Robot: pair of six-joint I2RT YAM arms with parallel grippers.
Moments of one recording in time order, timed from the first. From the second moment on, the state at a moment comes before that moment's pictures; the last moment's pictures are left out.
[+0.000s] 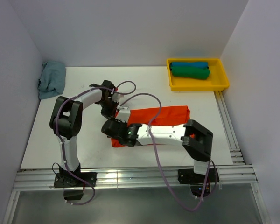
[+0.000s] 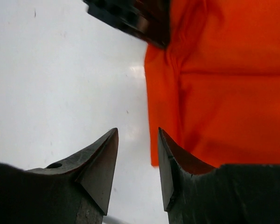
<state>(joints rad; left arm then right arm) -0.36 2.01 1.42 -0.83 0.28 0.06 1.23 1.79 1.27 -0.35 0.58 1.11</state>
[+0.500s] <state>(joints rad) -0.38 2.03 1.45 -0.86 0.26 0.06 1.25 2.14 1.59 -0.49 0.78 0.96</state>
